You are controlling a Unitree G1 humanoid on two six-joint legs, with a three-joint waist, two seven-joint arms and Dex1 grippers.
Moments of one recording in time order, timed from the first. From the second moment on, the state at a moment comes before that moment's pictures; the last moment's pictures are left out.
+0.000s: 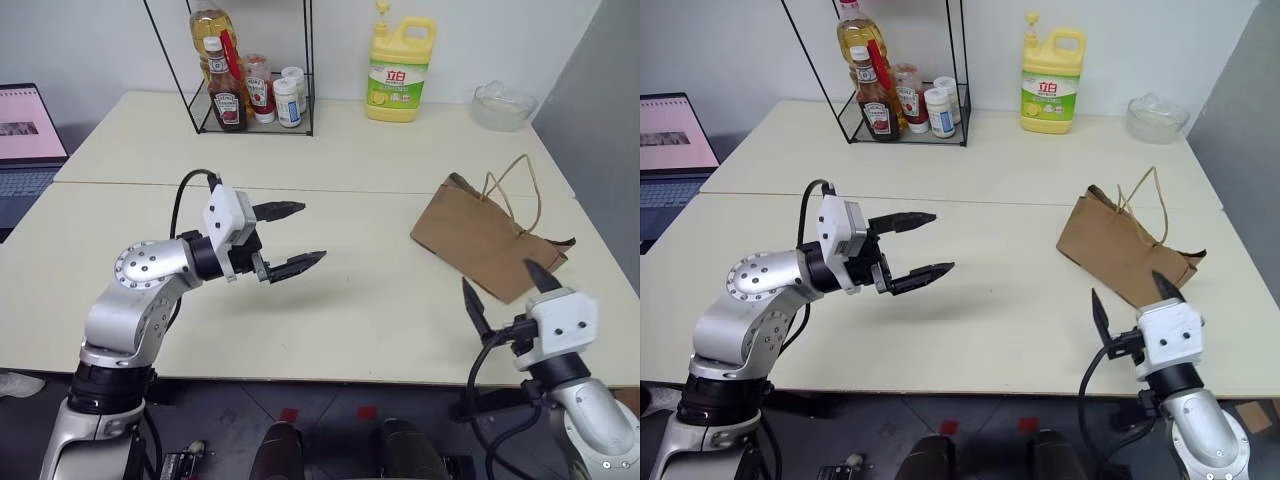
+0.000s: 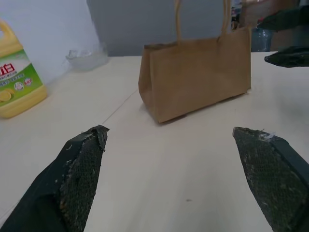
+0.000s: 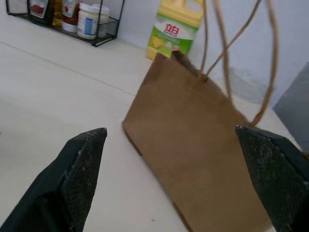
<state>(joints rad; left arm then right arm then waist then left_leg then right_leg) -0.46 0.64 0.04 -0.24 -0.47 0.35 -0.97 0.31 -0.29 -0.18 -0.91 0.06 0.39 0.21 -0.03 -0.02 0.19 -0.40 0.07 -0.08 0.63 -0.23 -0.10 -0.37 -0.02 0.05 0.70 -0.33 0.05</state>
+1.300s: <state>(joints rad) -0.52 0.62 0.01 -0.22 -0.46 0.36 -0.98 -0.50 -0.69 -0.49 -0.49 0.63 1.17 0.34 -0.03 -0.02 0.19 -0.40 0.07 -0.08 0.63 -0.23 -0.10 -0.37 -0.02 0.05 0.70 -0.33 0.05</state>
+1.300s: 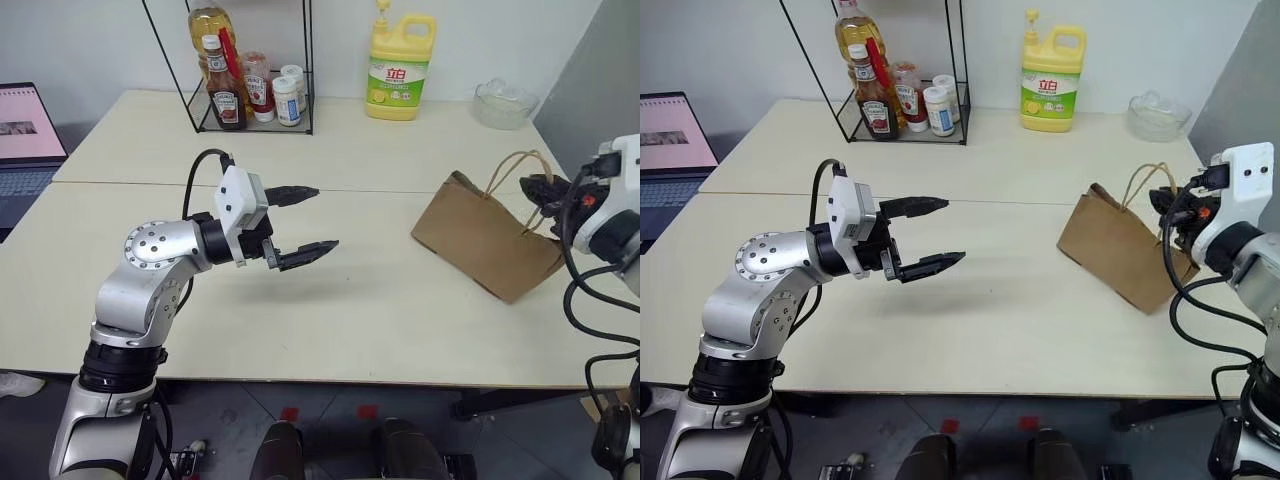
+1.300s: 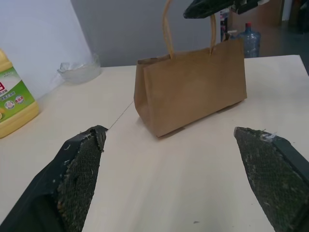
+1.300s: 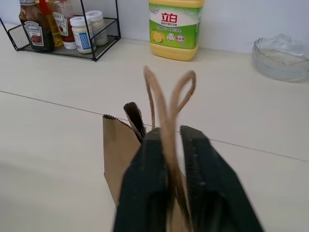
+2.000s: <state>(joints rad) -0.43 0.67 0.08 -0.29 -0.50 0.46 -0.91 -0.83 -0.85 -0.13 -0.11 0.51 0.87 0.64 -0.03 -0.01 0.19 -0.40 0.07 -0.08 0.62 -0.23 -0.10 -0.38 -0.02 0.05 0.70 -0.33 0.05</state>
